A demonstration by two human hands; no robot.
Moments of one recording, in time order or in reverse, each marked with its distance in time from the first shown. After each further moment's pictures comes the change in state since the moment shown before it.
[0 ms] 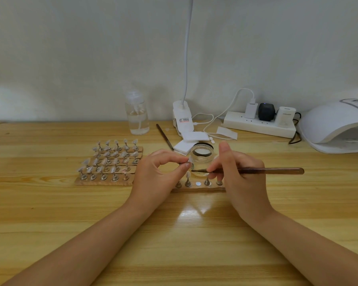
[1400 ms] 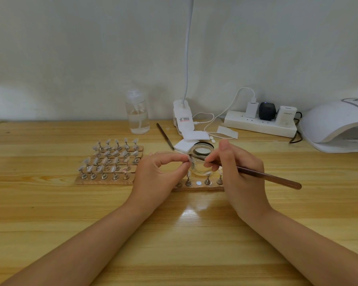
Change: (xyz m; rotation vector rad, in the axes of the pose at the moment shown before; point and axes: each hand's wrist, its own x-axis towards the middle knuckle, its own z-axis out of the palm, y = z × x) left_hand -0.002 0.005 0.000 0.012 0.001 -0.014; right_hand 0.001 0.000 0.003 -0.077 -0.025 -0.063
